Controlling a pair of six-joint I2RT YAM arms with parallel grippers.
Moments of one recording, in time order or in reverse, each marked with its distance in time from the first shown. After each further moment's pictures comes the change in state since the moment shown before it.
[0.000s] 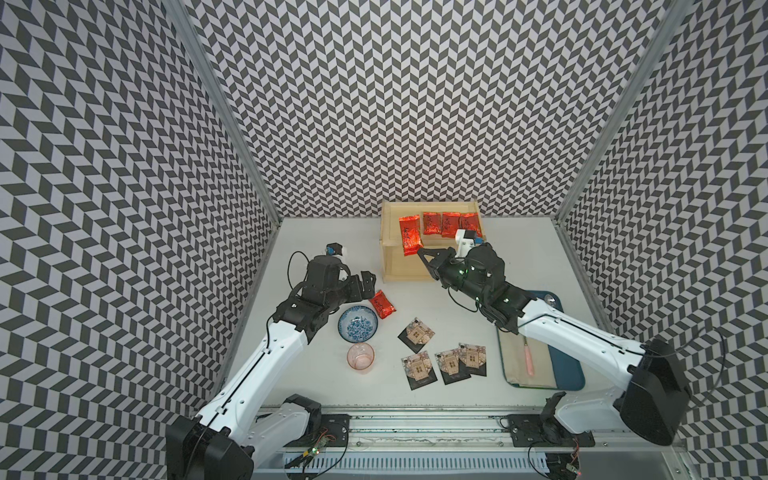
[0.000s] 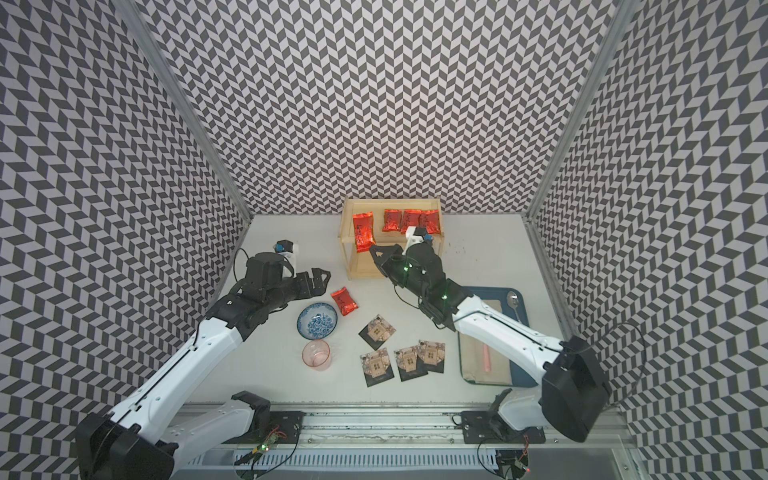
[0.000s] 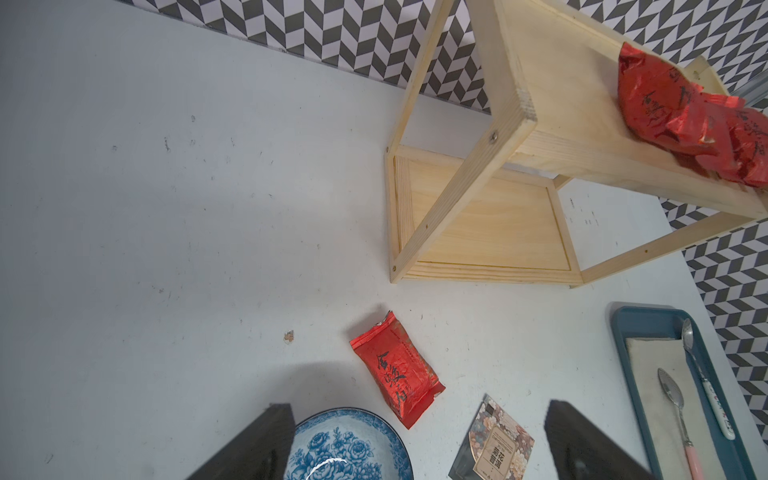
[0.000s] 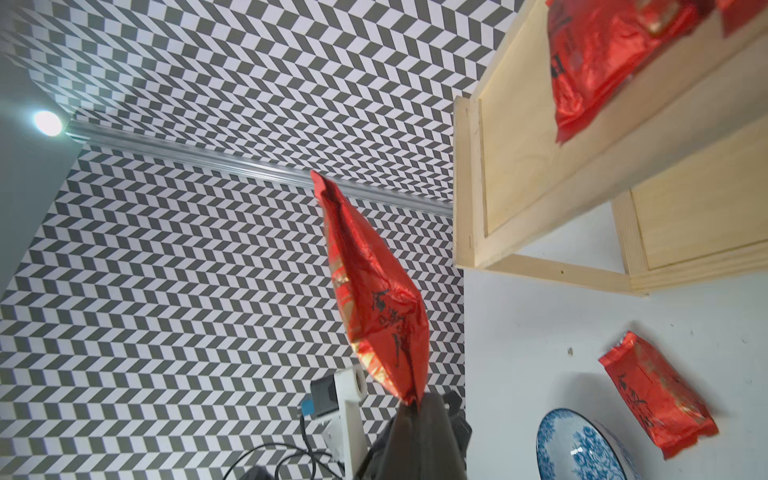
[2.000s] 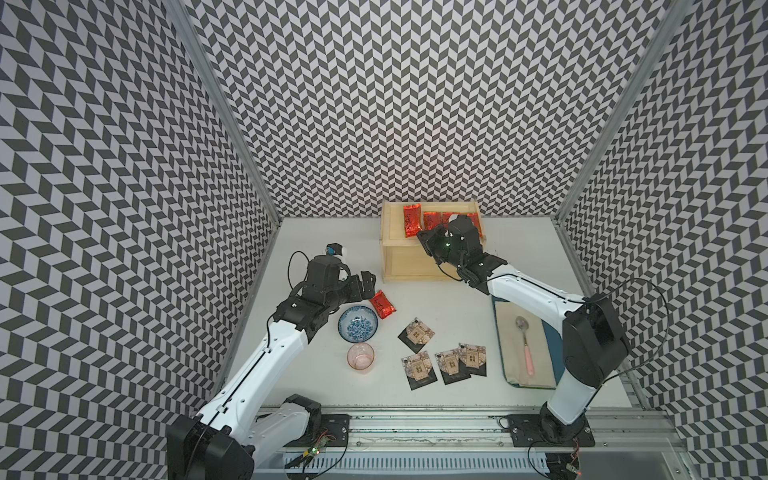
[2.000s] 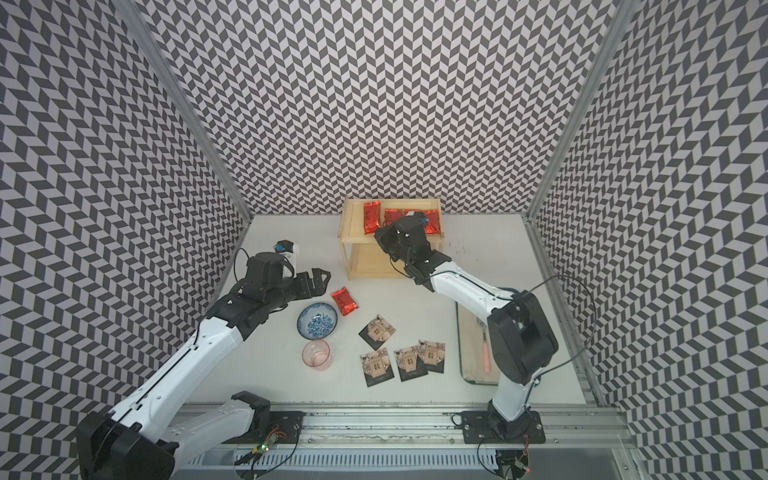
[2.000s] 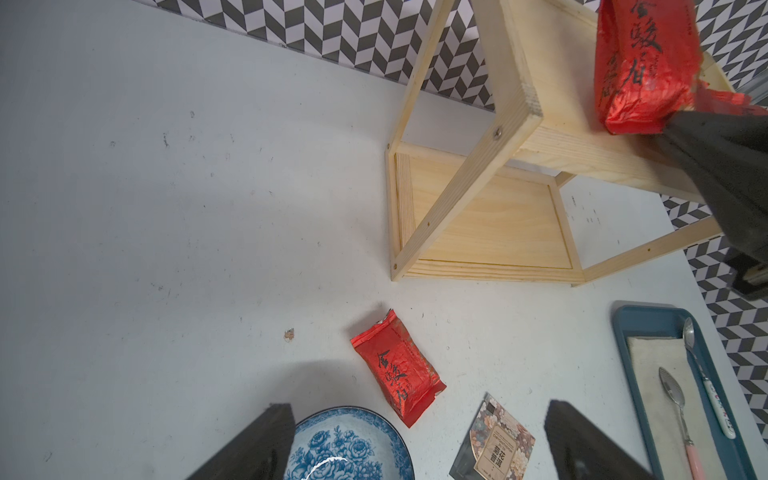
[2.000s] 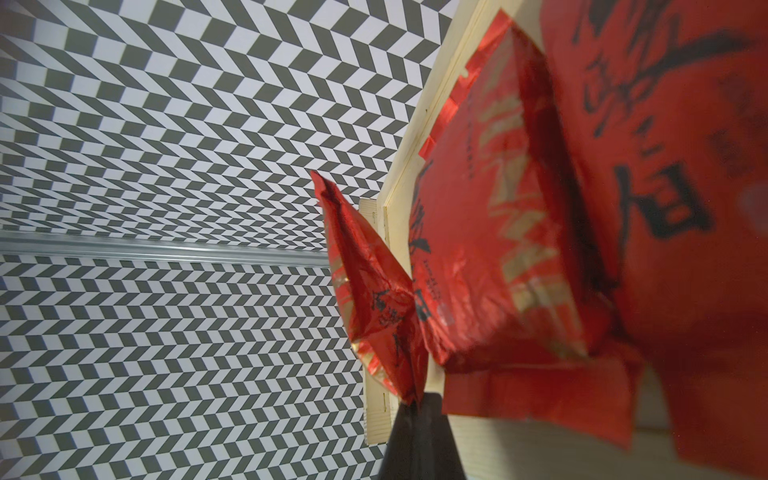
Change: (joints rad) left arm 0.000 0.005 0.000 -0.003 0.006 0.000; right arm -0.136 0.320 0.247 -0.074 -0.029 0.006
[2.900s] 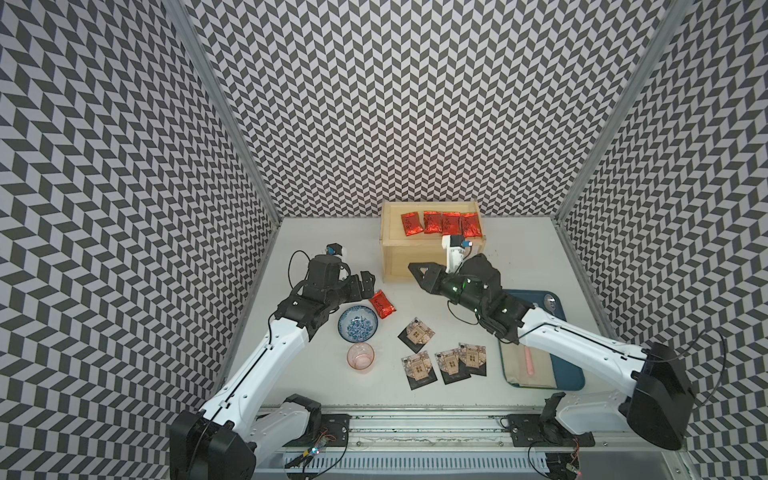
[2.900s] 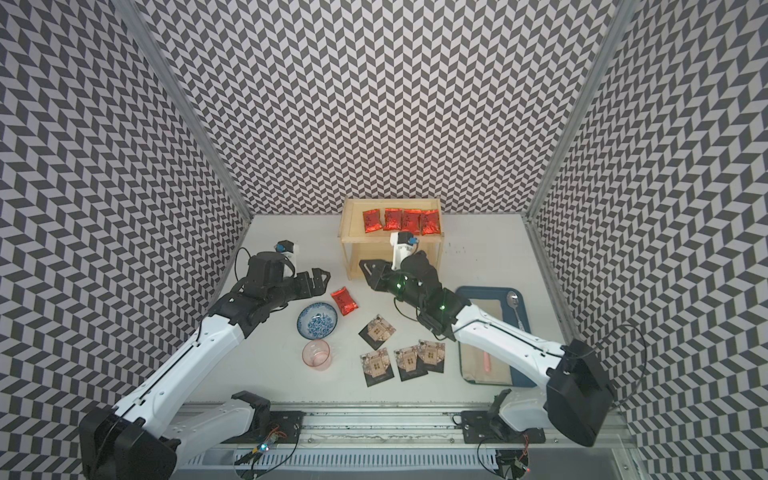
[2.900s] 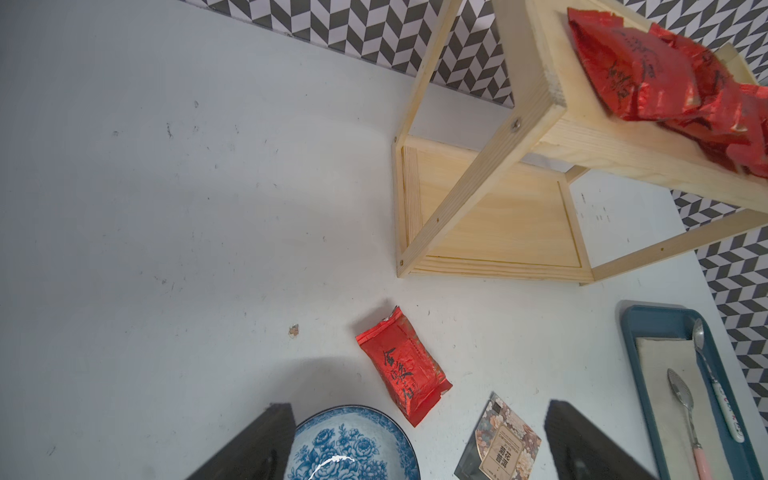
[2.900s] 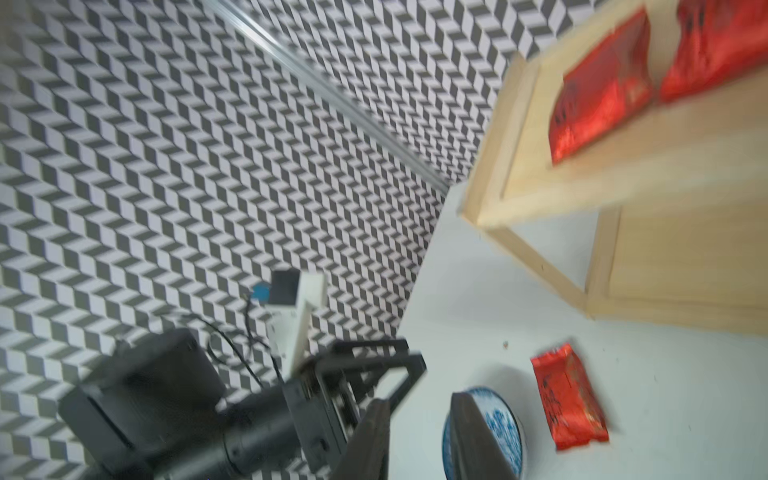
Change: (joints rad) left arm 0.020 0.025 0.000 -0.003 -0.001 0.000; right arm 0.222 -0.396 -0.446 0.127 -0.023 -0.421
